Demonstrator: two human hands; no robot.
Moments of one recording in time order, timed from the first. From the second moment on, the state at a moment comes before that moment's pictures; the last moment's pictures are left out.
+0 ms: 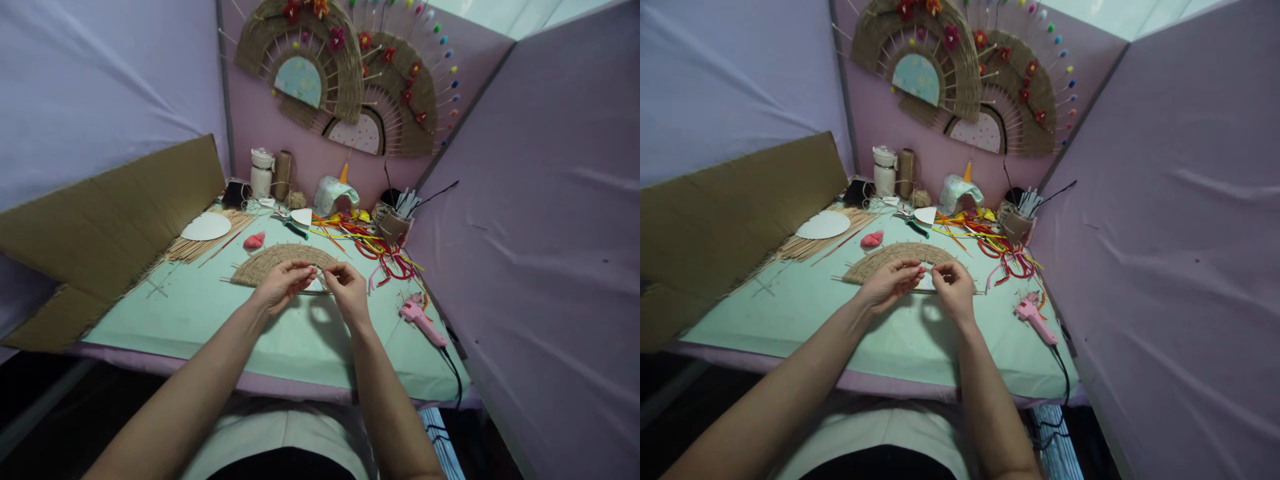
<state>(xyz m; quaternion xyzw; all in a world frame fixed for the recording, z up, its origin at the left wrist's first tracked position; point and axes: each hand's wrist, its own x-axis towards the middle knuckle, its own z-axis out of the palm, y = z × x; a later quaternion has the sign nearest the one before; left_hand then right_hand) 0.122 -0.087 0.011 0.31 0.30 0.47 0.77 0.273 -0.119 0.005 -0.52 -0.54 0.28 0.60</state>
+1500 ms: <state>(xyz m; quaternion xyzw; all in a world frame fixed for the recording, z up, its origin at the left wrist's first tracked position) 0.021 -0.001 0.032 0.38 0.40 0.58 0.60 0.206 0.056 0.019 -0.51 -0.65 0.34 0.44</state>
